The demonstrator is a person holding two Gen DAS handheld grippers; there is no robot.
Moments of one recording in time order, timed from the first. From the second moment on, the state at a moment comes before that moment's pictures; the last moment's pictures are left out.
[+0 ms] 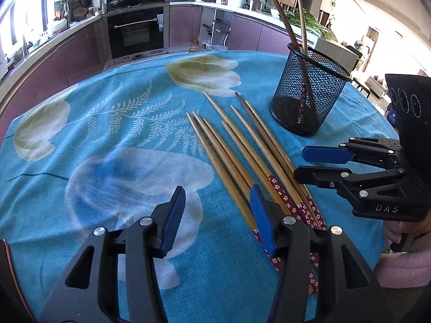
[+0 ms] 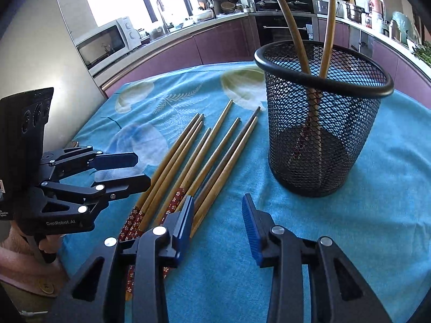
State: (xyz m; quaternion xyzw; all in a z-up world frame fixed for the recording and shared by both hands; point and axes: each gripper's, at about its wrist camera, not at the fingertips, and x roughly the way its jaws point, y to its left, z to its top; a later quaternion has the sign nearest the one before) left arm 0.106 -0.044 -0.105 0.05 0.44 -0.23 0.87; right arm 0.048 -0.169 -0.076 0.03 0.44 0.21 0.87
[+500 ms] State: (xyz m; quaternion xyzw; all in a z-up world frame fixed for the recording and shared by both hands) left arm 0.108 -0.043 -0.112 0.06 0.45 -0.22 0.86; right arm 0.047 -0.165 -0.077 0.00 0.45 0.19 0.87
